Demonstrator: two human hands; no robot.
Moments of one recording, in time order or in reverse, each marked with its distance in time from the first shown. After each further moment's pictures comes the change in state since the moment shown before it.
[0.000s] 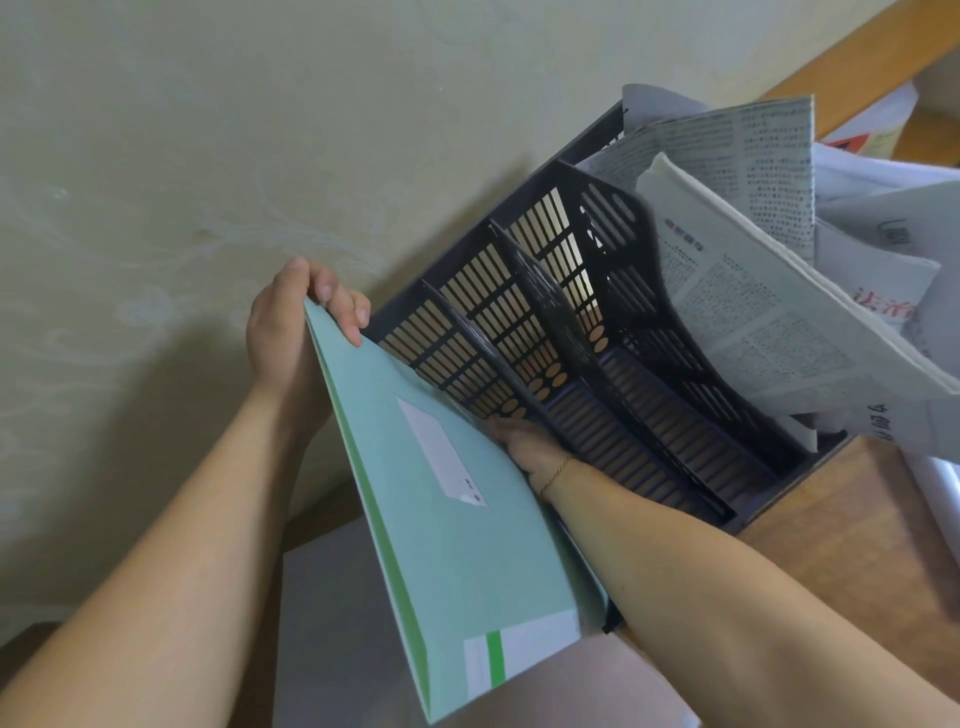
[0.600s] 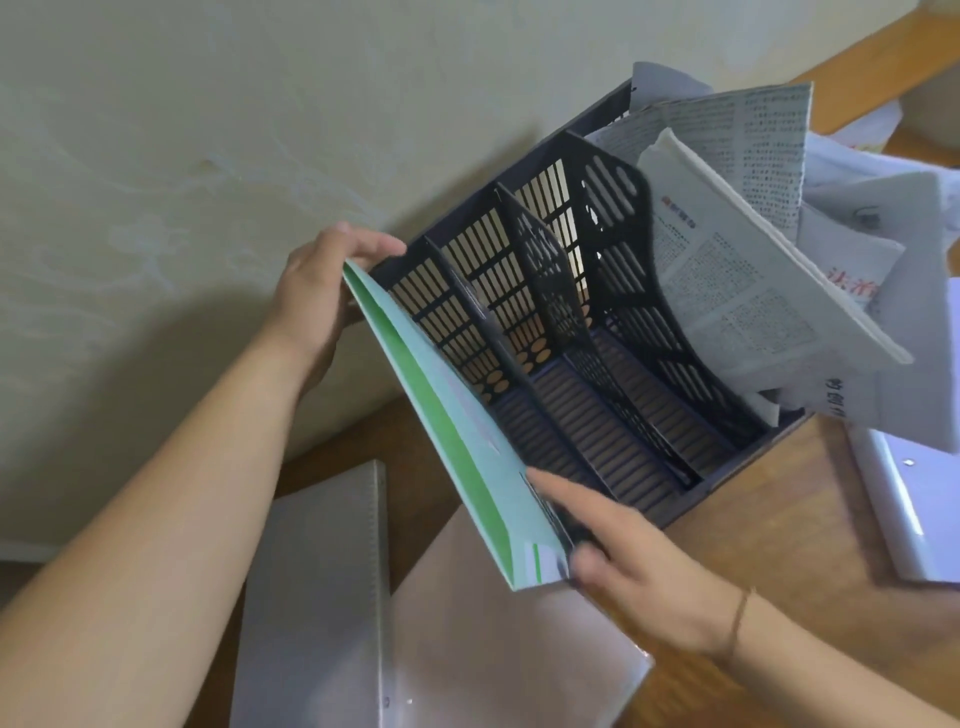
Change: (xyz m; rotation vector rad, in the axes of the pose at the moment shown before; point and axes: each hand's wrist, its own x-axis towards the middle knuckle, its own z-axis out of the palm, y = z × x) left_hand -0.014 -0.004 -0.007 0.382 -0.121 -0.080; right_hand -0.226 0.027 -0.071 -0.865 -0.231 -0.682
